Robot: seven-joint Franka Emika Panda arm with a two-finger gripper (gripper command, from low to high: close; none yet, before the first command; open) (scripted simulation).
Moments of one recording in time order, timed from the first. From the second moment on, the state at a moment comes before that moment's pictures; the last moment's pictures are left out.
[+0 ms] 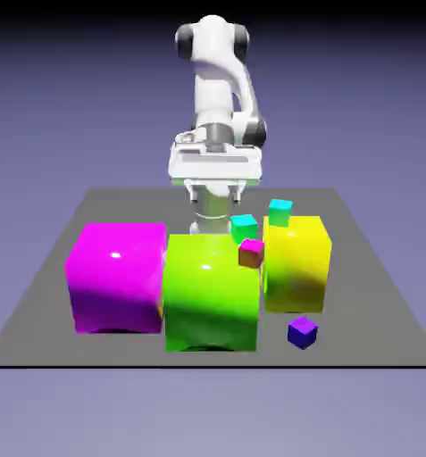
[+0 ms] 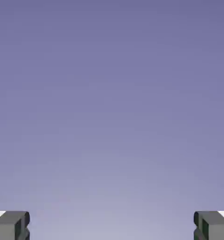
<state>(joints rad) 0.02 -0.58 -0.02 -2.77 -0.03 3.04 0.75</state>
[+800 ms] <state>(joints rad) 0.60 -0.03 -0.53 -2.30 0.35 2.61 -0.25</state>
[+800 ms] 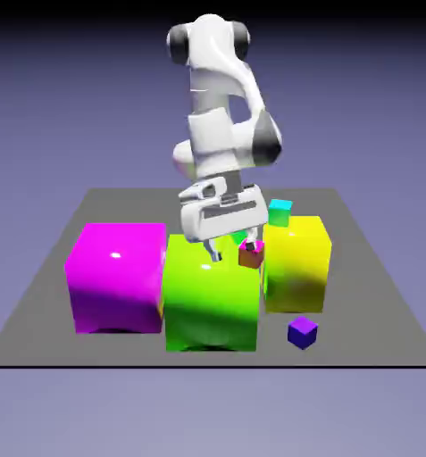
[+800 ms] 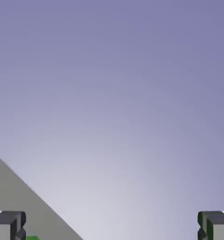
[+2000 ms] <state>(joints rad) 1.48 0.87 -1.17 -2.15 1.18 2.03 -1.82</state>
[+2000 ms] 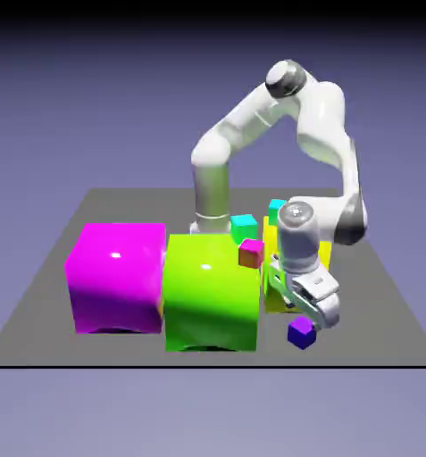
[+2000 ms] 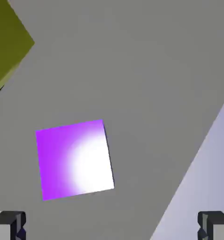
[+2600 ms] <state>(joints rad) 1.54 0.87 -1.19 -2.15 1.24 1.99 -1.86</state>
